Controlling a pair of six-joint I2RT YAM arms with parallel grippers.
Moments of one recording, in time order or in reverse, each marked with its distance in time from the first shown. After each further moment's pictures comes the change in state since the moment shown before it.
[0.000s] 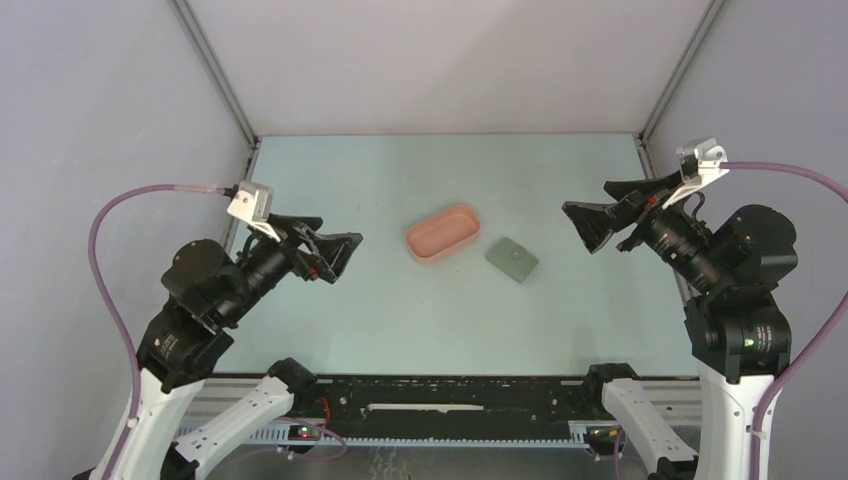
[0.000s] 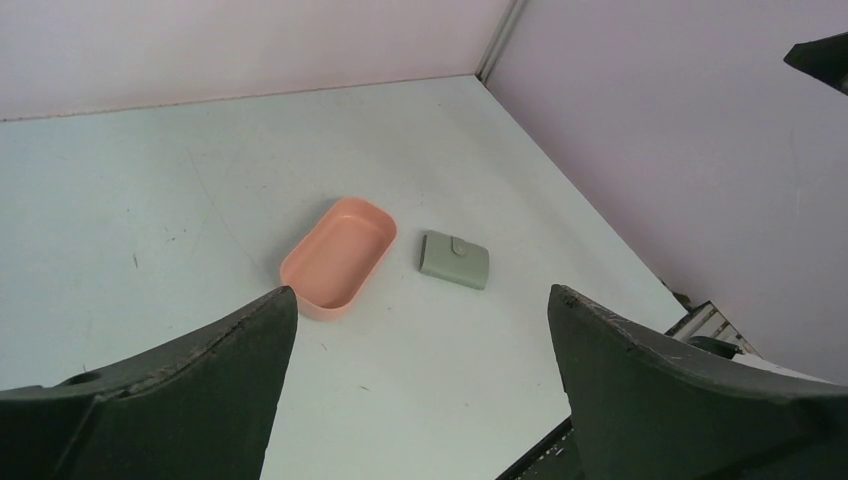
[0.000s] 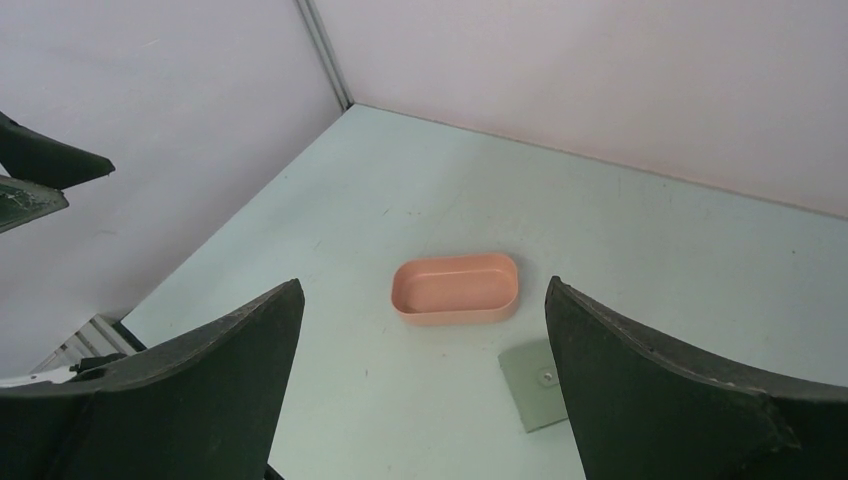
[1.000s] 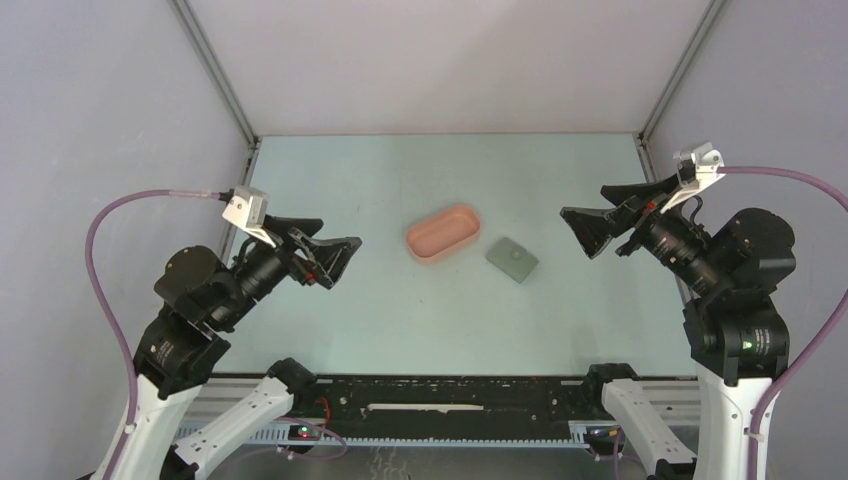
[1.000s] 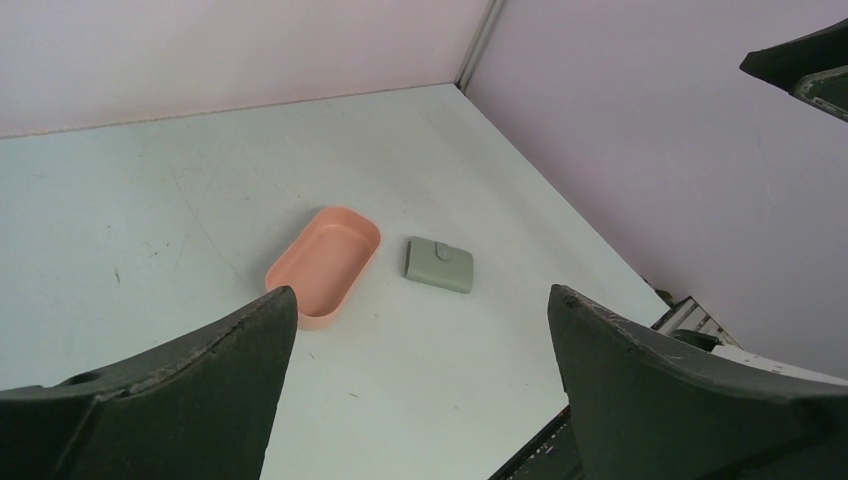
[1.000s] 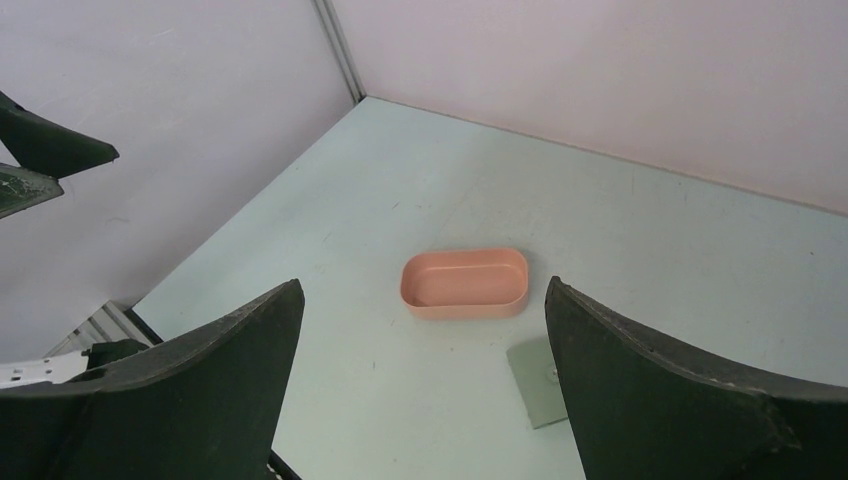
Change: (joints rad) left arm 0.000 -0.032 -0.010 0.019 0.037 -0.001; right arm -0.012 -0.015 -0.023 0.000 -0.038 0.000
